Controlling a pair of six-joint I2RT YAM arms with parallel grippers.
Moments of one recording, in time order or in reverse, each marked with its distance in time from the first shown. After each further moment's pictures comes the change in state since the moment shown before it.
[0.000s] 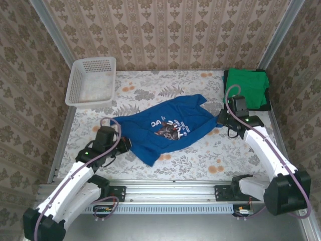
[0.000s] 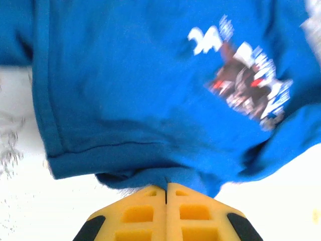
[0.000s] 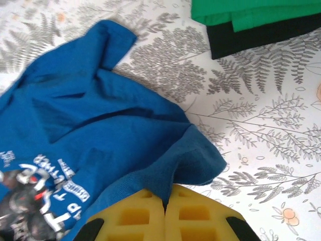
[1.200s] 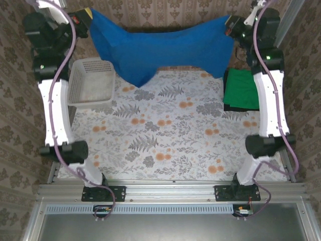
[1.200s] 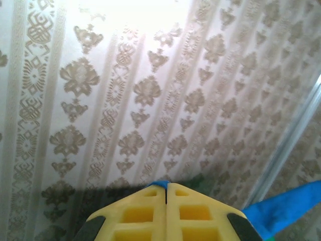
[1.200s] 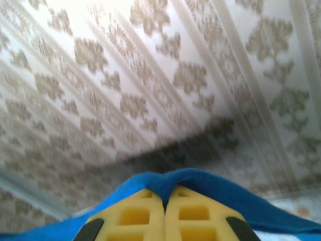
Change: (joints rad) left arm 0.446 0.919 1.599 0.257 0.404 0.250; right arm -0.088 0.578 1.290 0.022 -0.222 0.051
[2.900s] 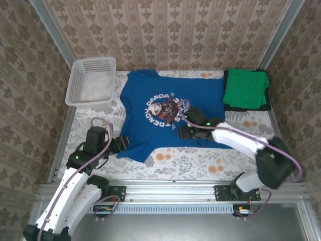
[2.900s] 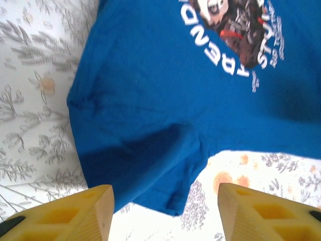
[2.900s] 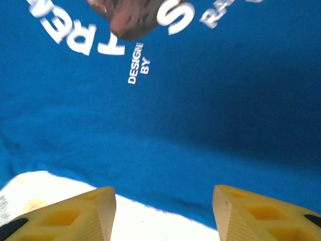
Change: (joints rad) left arm -0.365 -0.971 -1.524 -0.428 -0.423 -0.160; right arm 0.599 -0.182 -1.245 0.113 0.203 -0.048
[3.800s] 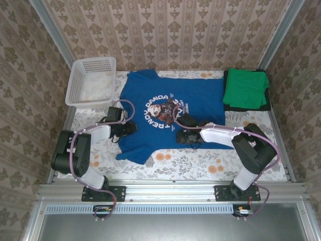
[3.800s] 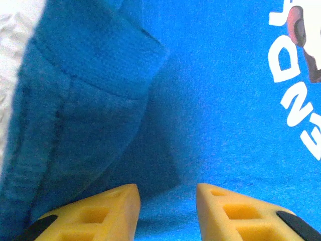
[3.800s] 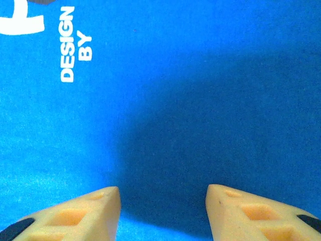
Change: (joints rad) left arm 0.087 0.893 0.040 0.619 0.089 0.083; right arm 0.031 0.156 -0.051 0.114 0.017 0.152
